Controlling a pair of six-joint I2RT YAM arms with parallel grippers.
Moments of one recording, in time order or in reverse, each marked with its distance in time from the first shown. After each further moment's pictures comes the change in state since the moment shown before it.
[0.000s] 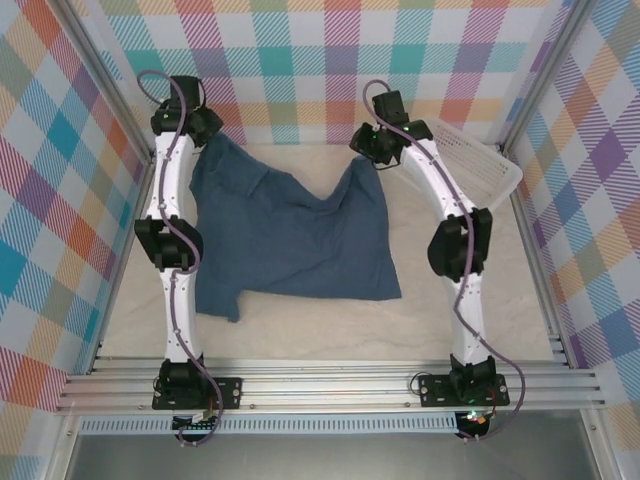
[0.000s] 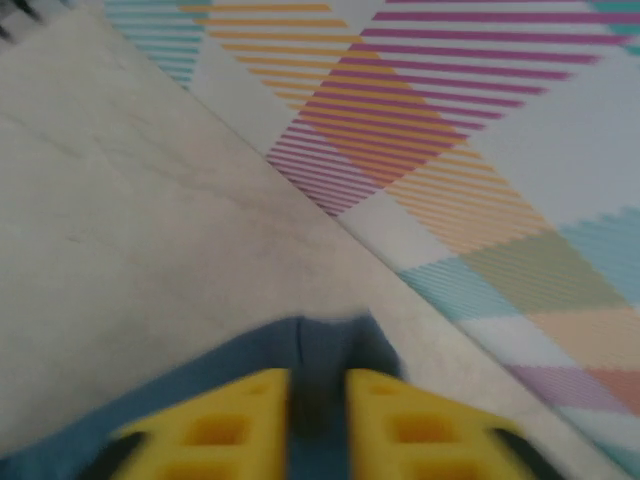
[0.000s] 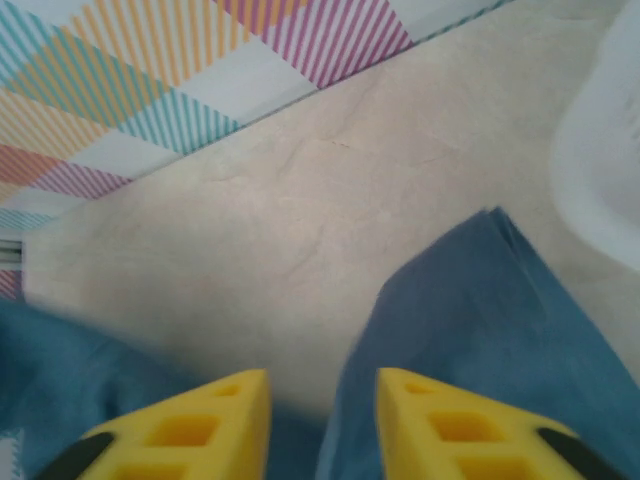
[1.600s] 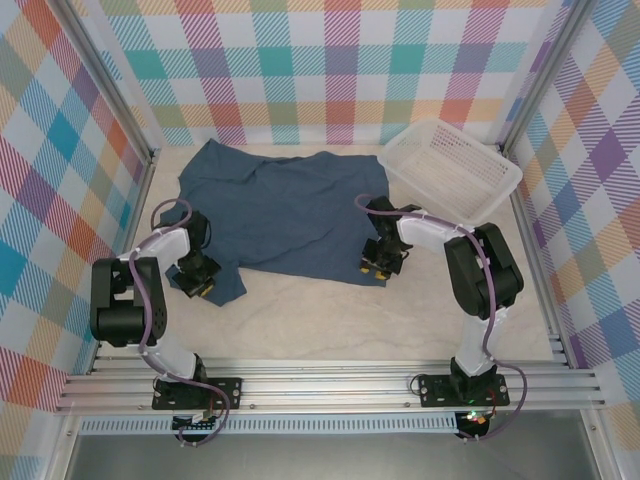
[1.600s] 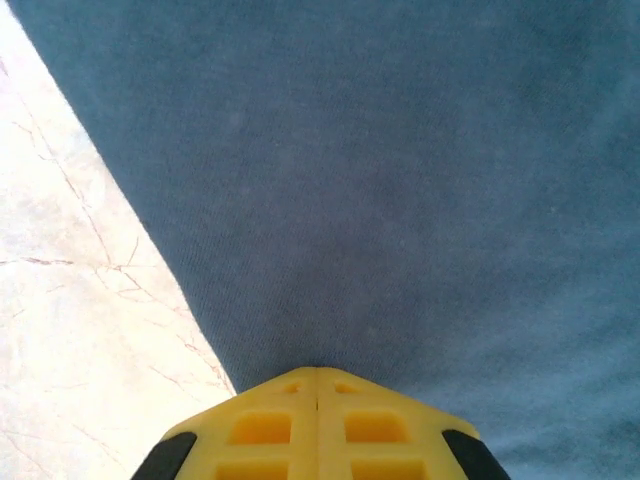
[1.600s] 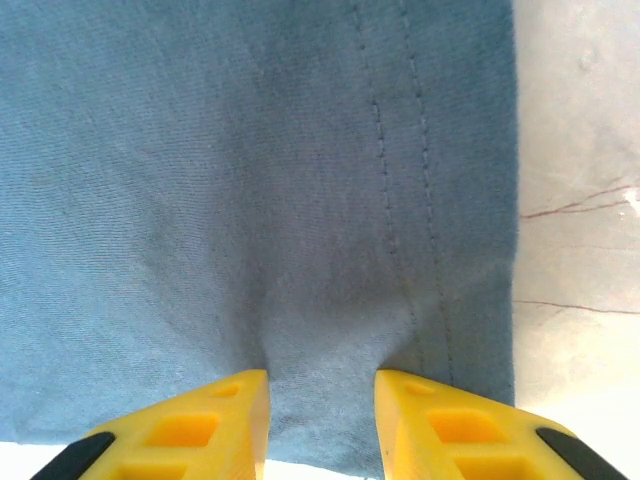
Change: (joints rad) left arm 0.005 -0.885 -1.909 0.198 -0.056 -0.053; right arm 0.132 -0.459 -1.239 0.130 -0.071 0.121
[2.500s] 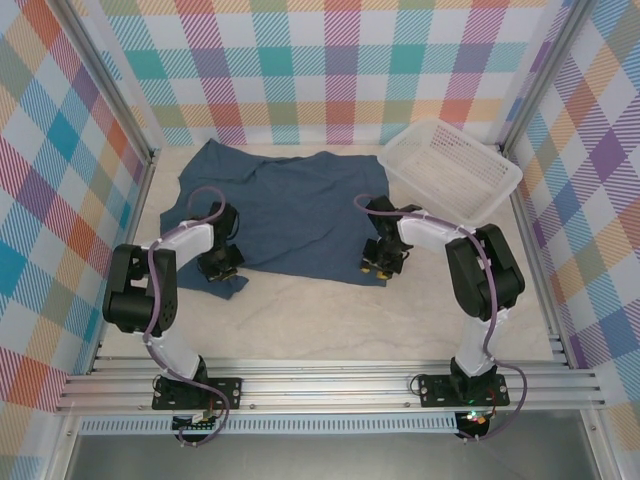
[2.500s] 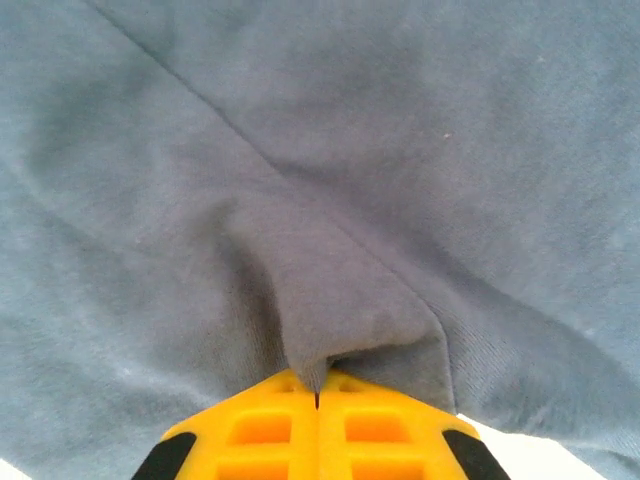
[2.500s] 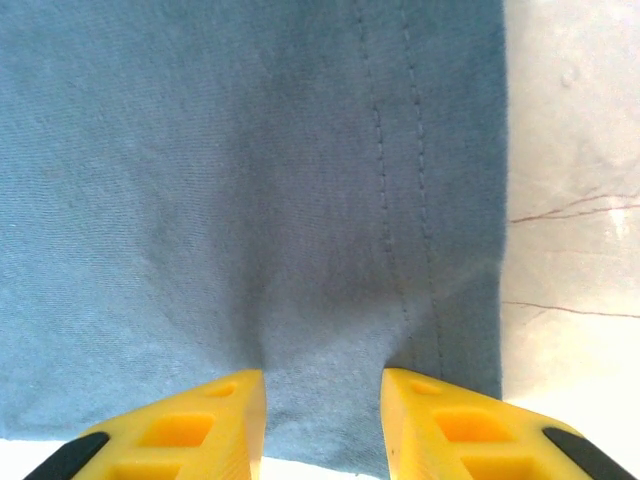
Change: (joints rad) left arm -0.179 0.055 0.071 0.089 -0.060 0.124; right arm -0.005 -0.021 -0.013 0.000 0.019 -0.030
